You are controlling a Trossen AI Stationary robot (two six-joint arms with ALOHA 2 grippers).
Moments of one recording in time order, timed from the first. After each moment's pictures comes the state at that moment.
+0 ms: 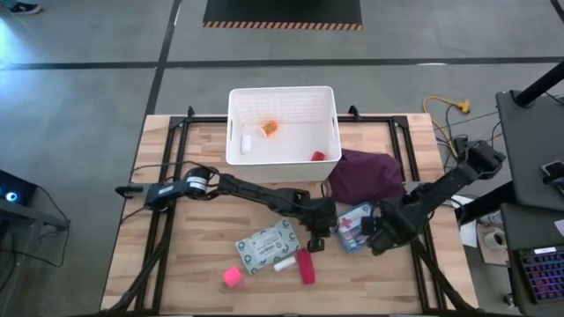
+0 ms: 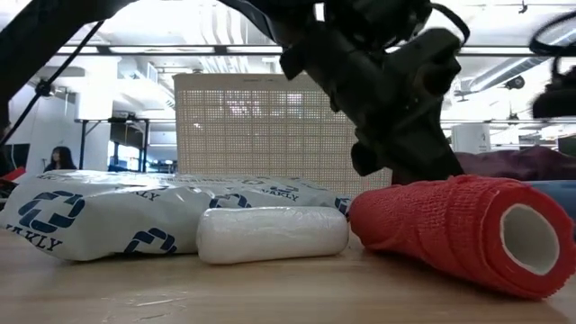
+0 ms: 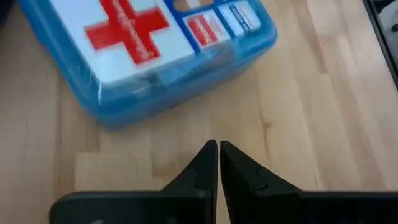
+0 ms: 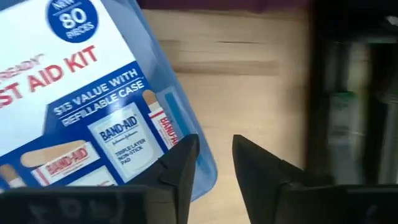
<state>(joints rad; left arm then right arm) -0.12 2.30 1.85 -0.35 0.23 -0.19 0.65 1.41 0.75 -1.11 0.07 2.27</state>
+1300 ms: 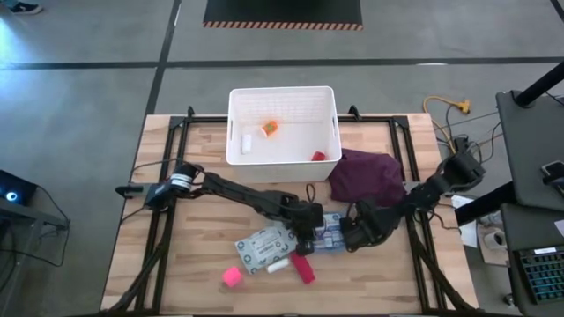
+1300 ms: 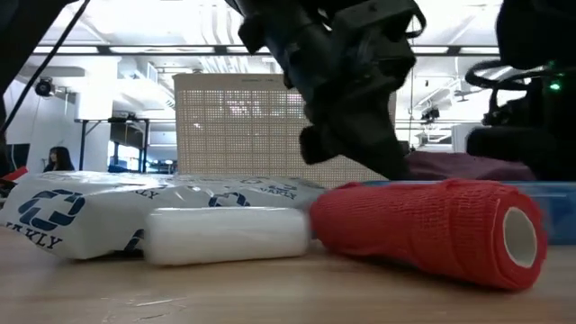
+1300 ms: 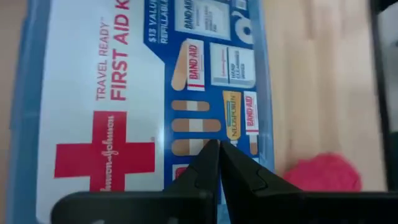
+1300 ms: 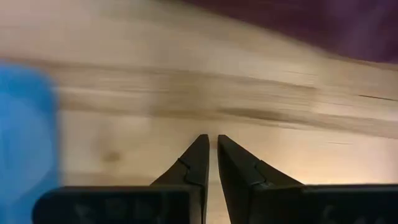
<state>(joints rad) -0.17 2.15 1.67 -0.42 0.19 -0.38 0.51 1.62 0.80 -0.91 0.20 2.01</state>
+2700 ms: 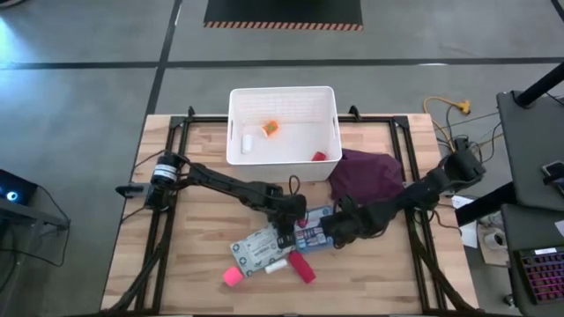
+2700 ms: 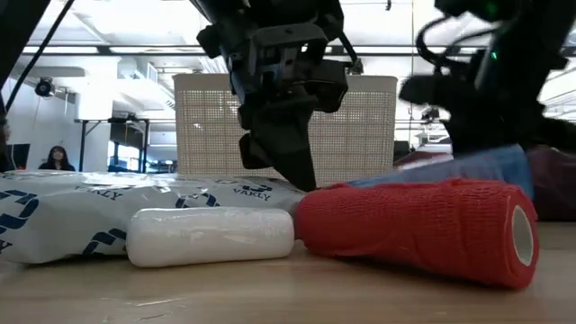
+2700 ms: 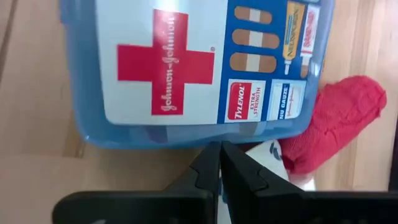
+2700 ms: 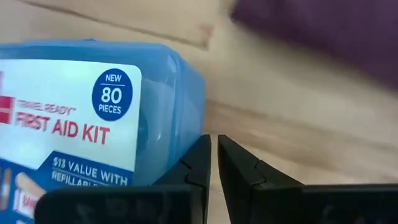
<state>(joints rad) -0.10 2.02 1.43 -0.47 0.22 -0.41 0.43 1.60 0.89 -0.66 0.41 1.70</state>
